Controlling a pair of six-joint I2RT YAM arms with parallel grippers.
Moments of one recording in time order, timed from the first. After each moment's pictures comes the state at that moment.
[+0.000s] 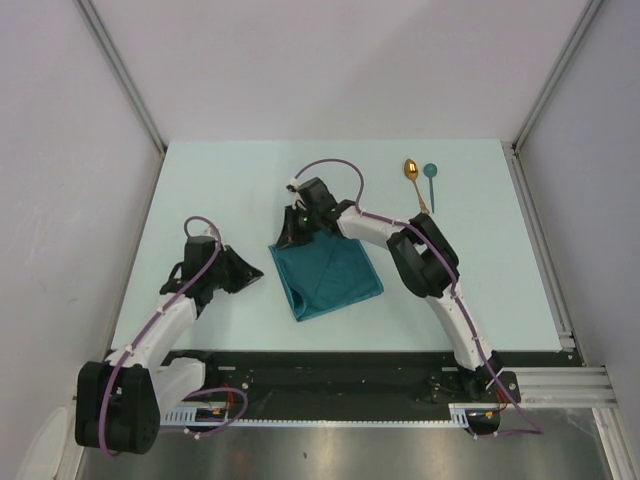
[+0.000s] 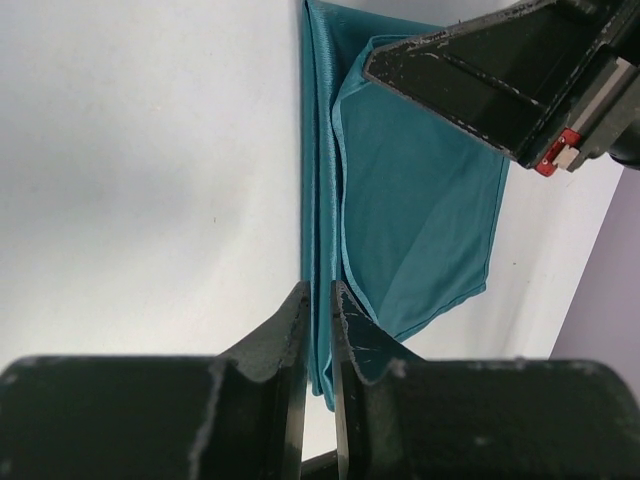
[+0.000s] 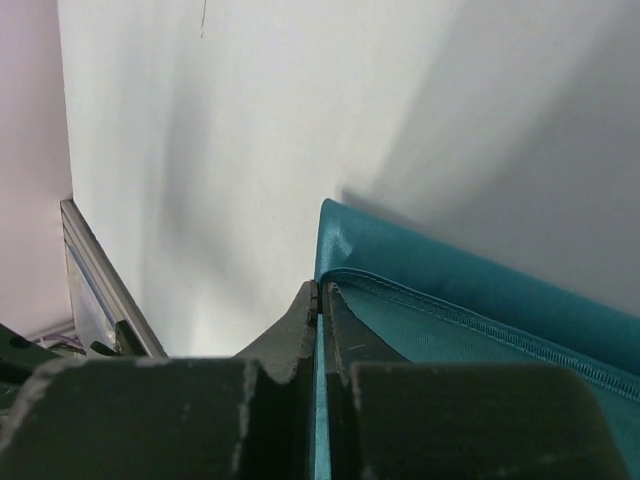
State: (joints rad) left arm -0.11 1.00 0.47 -0.24 0.29 -0.80; right arm 0.75 2.35 1.80 -0.18 -0.47 0.67
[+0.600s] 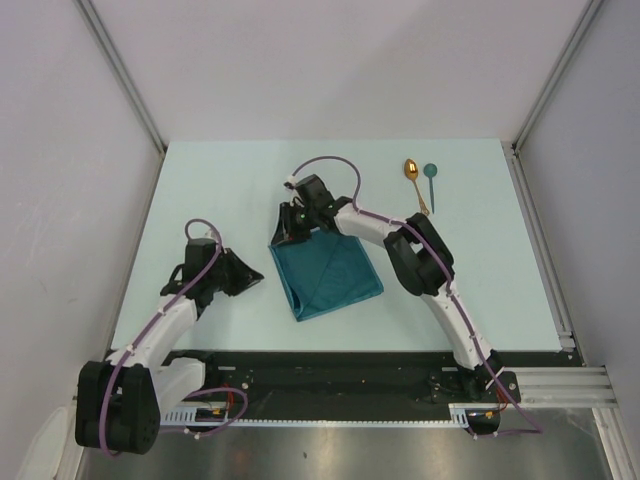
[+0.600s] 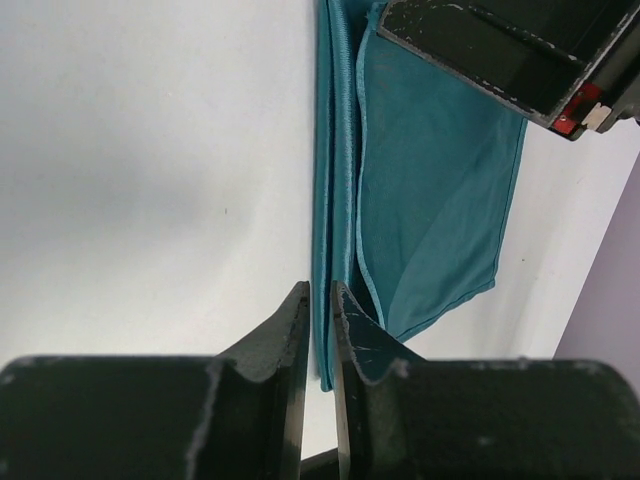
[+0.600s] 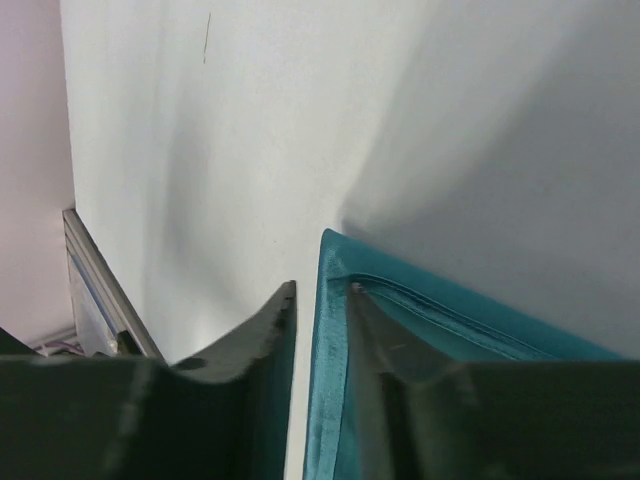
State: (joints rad) left arm -0.11 1.00 0.45 -0.24 0.29 -0.80; right arm 0.75 2.40 1.88 -0.21 -0.47 0.67
